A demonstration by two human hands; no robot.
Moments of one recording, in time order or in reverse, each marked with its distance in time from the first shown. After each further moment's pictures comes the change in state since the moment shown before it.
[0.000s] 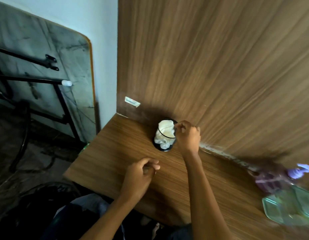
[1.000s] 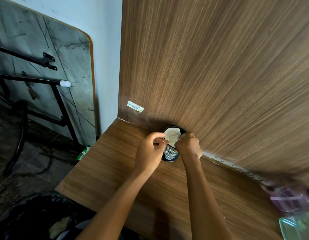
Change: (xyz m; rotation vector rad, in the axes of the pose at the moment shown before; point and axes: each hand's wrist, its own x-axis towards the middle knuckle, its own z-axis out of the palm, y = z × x) left_hand 0.092 0.026 0.016 -0.074 0.126 0.130; right_hand 0.028 -0.001 0.024 -0.246 -0.251 0.368
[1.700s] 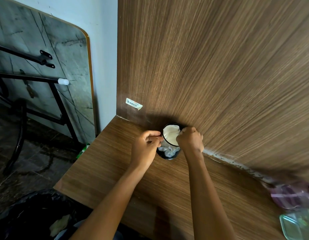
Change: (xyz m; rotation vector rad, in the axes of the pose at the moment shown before) left_hand 0.005 -0.007 -0.004 -0.193 0.034 -0.096; right_hand 0.005 0.001 -0.008 0.006 0.002 -0.087
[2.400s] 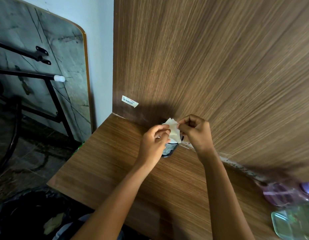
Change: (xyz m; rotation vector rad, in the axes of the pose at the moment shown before) left_hand -0.006 0.010 0.032 -0.149 -0.089 0.051; right_hand -0.019 0.011 -0.046 0.679 -0.060 -0.365
